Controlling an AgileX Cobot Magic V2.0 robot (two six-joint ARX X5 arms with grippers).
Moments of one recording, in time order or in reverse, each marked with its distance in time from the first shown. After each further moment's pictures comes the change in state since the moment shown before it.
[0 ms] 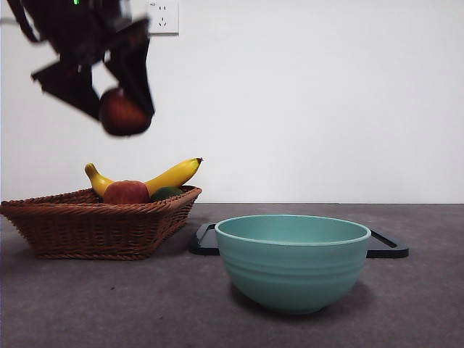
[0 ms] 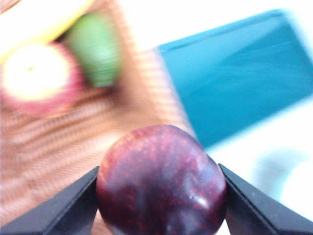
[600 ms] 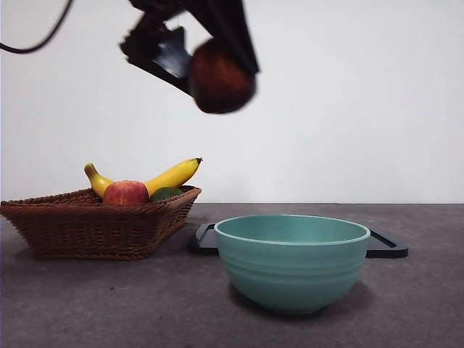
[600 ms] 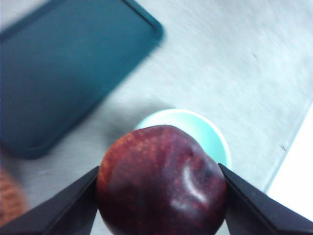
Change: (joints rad) left arm -0.393 -0.003 0.000 -0.017 0.025 0.004; right arm 0.000 0.000 0.000 0.007 0.000 0.000
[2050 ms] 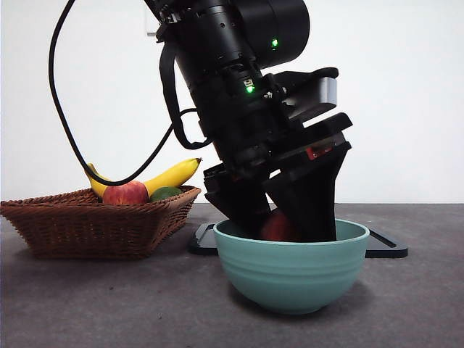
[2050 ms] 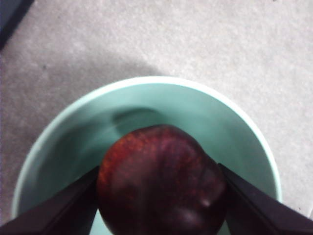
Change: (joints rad) left arm -0.146 0.382 0.000 0.134 -0.043 0.098; right arm 0.000 0.000 0.000 0.000 0.000 0.000
